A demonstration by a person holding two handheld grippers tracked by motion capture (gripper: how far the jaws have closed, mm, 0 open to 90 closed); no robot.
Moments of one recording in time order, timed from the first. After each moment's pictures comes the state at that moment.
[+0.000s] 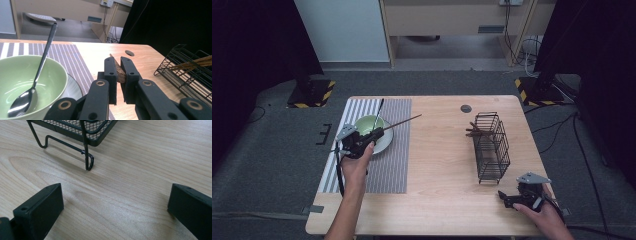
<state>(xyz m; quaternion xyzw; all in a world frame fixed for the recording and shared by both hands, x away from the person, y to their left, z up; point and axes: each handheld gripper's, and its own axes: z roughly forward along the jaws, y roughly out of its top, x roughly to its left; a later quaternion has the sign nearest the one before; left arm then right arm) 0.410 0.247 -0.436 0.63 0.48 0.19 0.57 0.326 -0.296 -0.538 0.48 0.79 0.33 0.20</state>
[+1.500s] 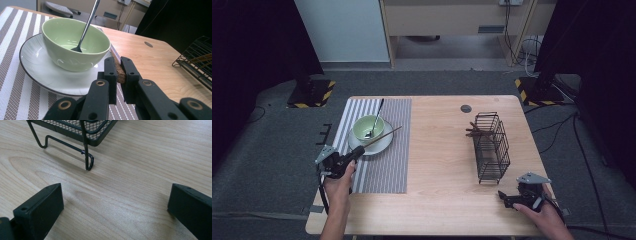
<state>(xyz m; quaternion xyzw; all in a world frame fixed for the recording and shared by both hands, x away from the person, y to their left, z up) 0.372 0.306 -0.488 0.60 0.54 0.19 0.56 0.326 -0.296 -0.538 0.48 0.79 0.33 0.20</state>
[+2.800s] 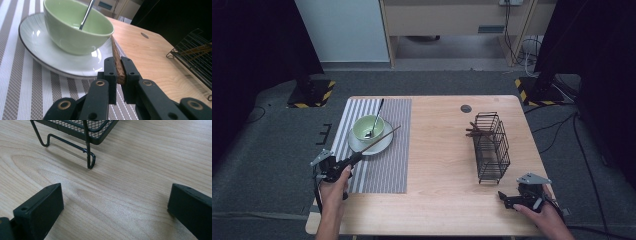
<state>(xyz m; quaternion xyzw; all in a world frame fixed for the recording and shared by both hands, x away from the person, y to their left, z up) 0.369 0.323 -0.506 0.61 0.55 0.13 0.56 0.324 -0.296 -0.538 0.48 0.79 0.33 0.20</state>
